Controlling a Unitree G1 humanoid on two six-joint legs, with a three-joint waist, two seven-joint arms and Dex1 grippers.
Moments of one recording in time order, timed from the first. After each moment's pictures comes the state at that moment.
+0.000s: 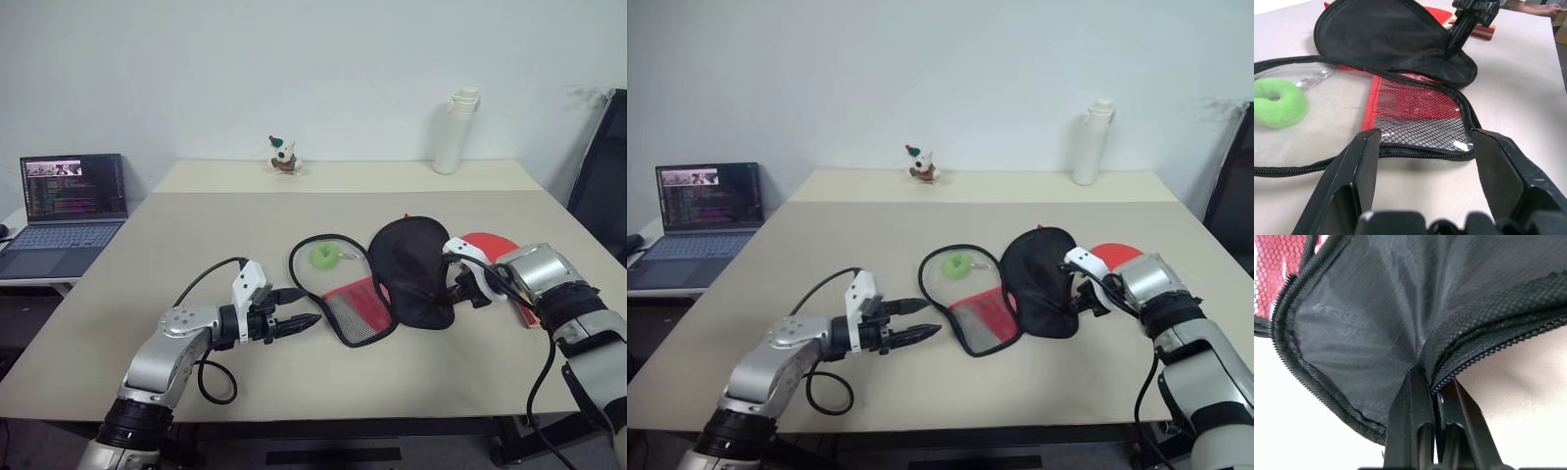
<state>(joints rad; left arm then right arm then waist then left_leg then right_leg) -0.38 0.57 -0.04 -0.03 -0.39 0.38 -1.02 -1.03 -0.68 0.43 0.74 0.08 0.78 1.15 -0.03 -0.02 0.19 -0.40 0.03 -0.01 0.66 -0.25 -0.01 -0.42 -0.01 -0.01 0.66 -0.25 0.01</state>
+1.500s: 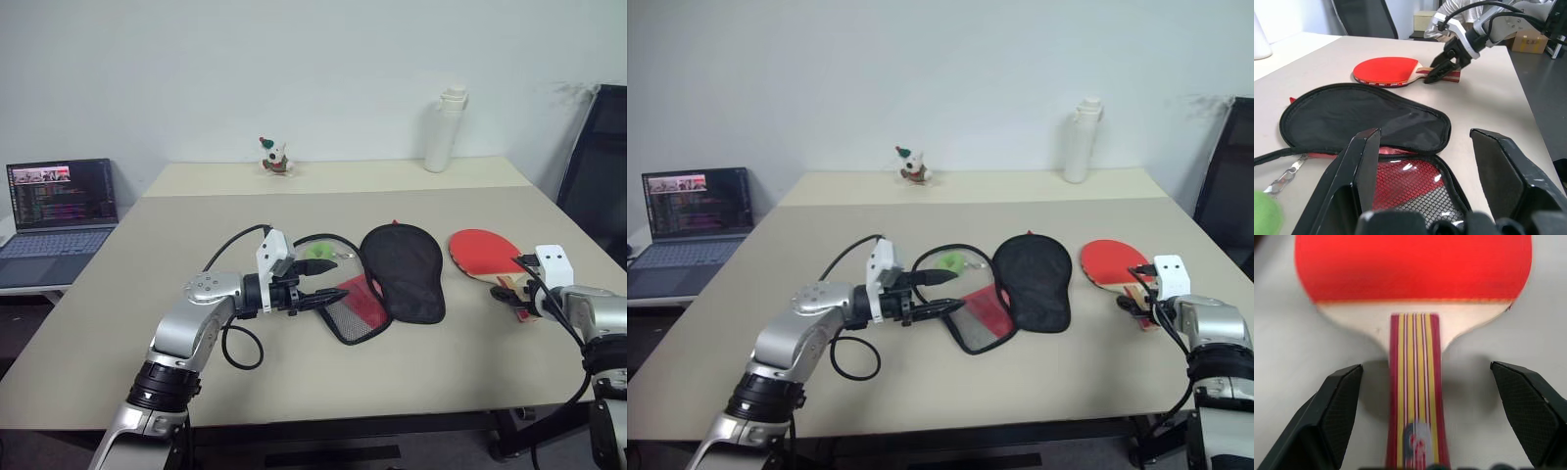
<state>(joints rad) -0.57 0.51 -0.08 0.00 -0.41 0.39 -1.06 -0.73 -0.69 -0.18 0.70 0.13 0.68 0.51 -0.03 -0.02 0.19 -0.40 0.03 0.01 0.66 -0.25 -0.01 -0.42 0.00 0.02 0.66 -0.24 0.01</state>
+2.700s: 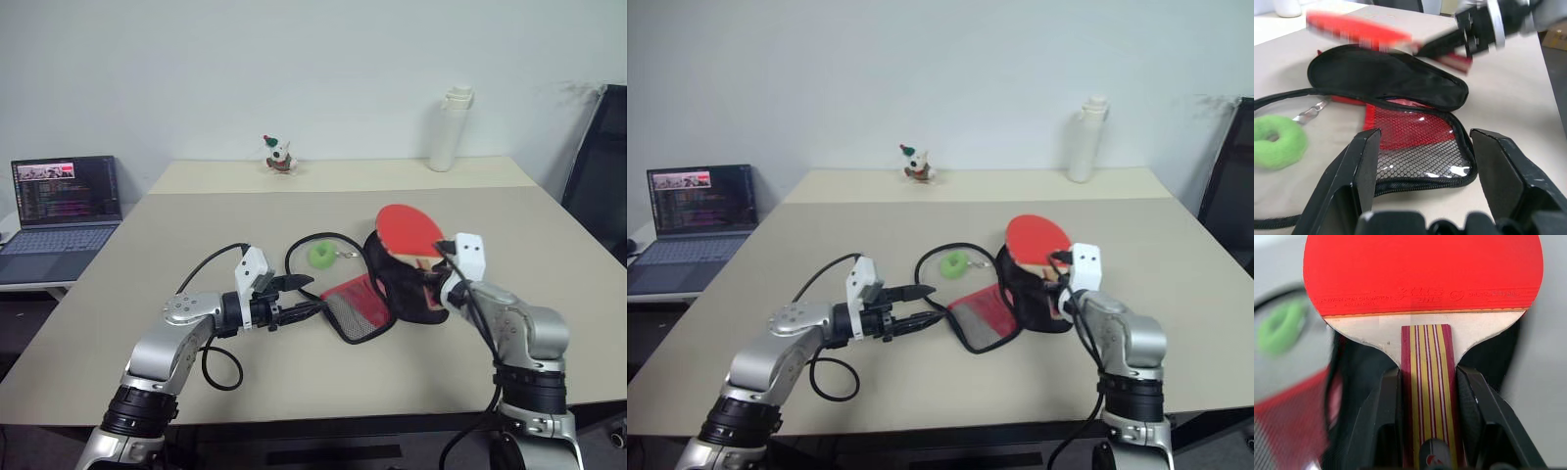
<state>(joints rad) -0.44 0.57 -0.04 -0.05 -0.42 0.41 -1.02 -0.59 -0.14 -0.24 -0.15 0.33 1.14 0.05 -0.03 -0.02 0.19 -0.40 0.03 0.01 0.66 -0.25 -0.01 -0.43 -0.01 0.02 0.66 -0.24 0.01</state>
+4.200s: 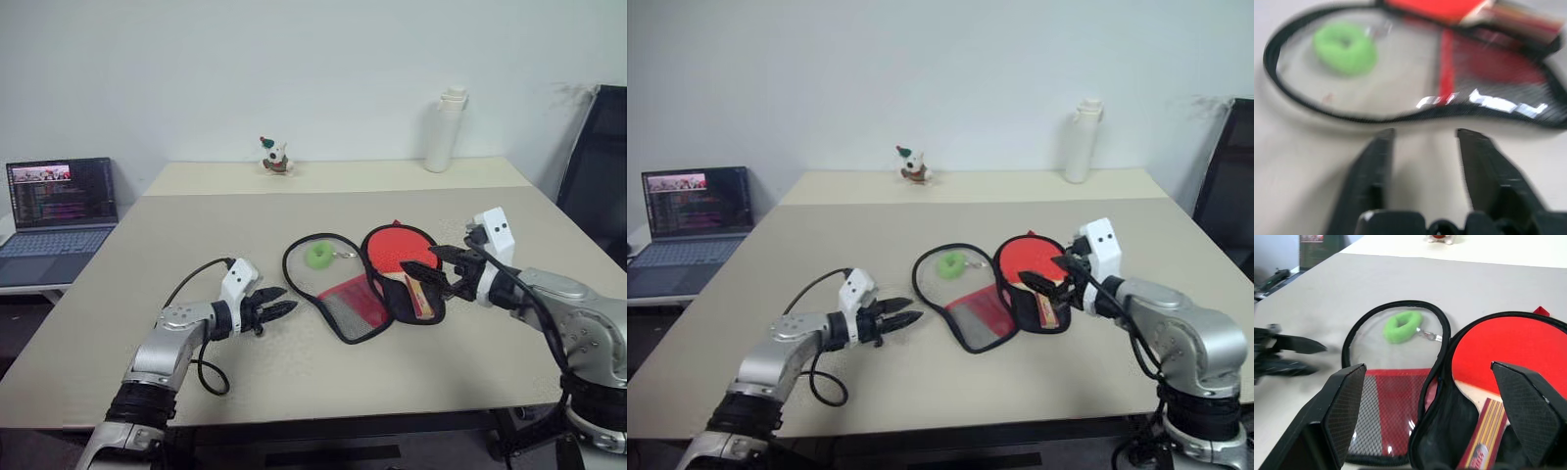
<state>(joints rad) -0.48 0.57 -0.05 0.29 -0.26 0.30 -0.93 -0.53 -0.52 -0.25 -0.47 0.65 1.23 0.46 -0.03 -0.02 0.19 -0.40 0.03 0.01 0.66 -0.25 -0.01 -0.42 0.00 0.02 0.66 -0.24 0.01</state>
